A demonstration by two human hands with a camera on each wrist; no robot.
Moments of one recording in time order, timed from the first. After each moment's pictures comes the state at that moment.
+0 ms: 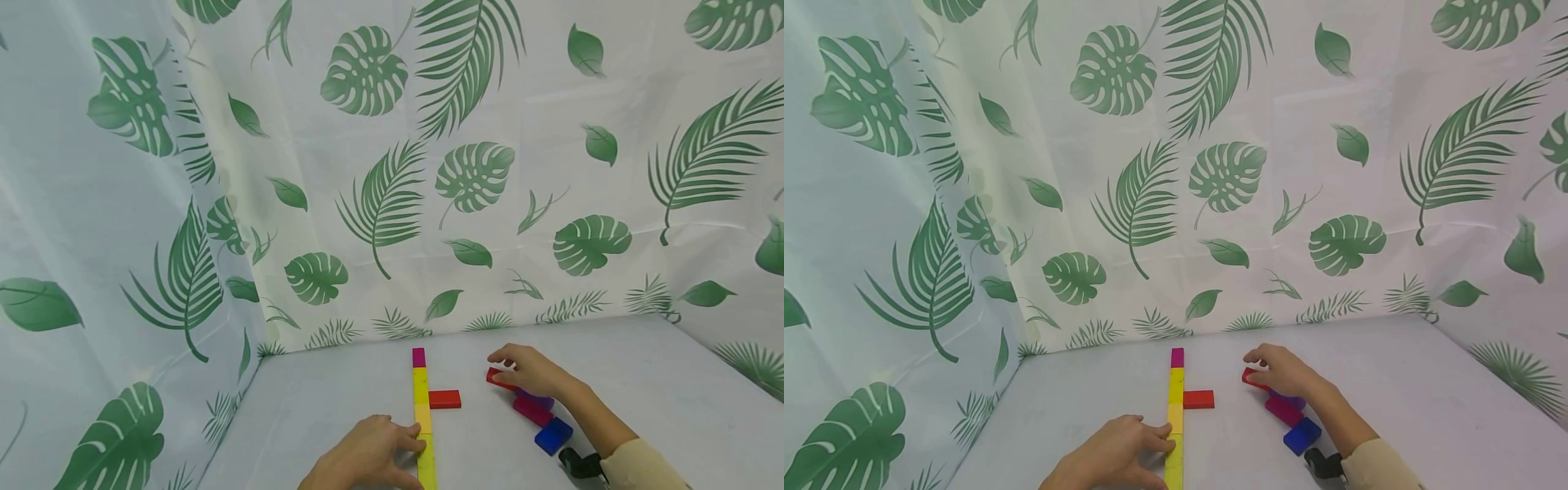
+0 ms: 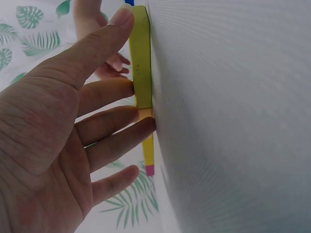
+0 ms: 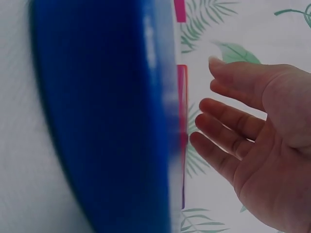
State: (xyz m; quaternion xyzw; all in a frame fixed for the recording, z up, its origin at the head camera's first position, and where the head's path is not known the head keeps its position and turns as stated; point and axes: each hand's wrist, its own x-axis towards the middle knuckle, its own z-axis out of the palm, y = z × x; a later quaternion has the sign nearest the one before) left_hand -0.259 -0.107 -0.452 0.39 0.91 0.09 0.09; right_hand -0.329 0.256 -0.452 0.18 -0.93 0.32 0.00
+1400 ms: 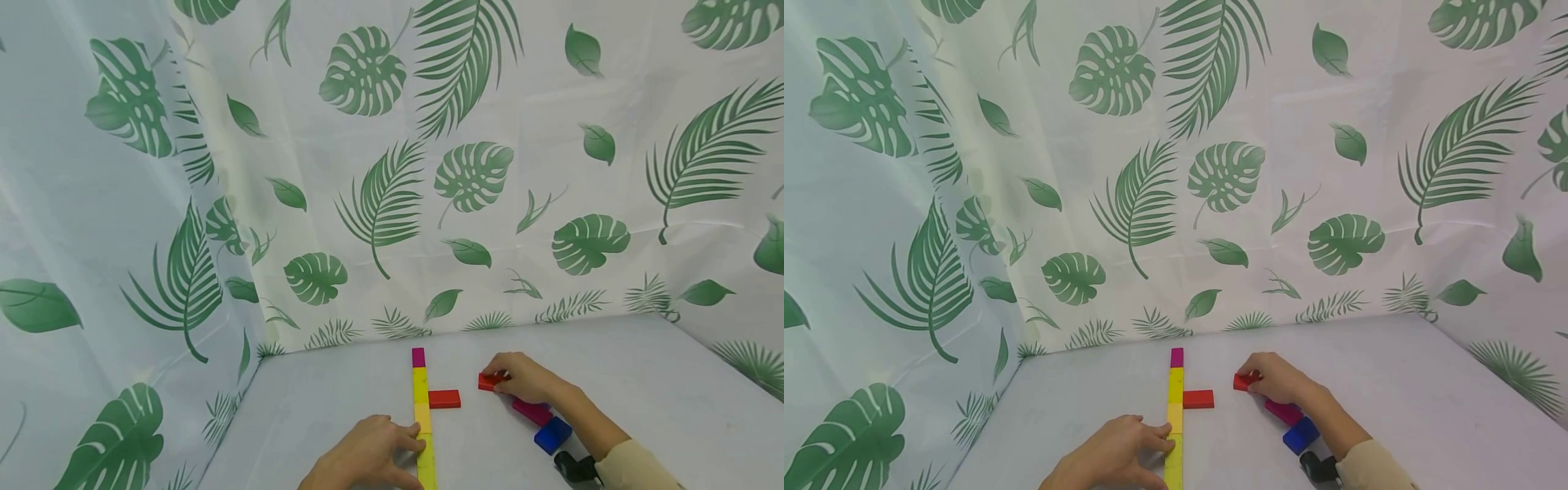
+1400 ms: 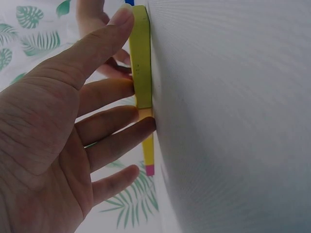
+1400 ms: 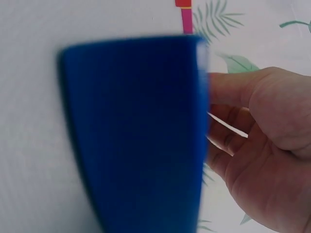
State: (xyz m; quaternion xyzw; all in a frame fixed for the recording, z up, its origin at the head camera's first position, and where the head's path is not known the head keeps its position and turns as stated) left_hand -0.259 -0.103 -0.451 0.35 0.92 0.12 0.13; right_hand -0.327 0.245 -0.460 0.21 -0.93 0.30 -0.02
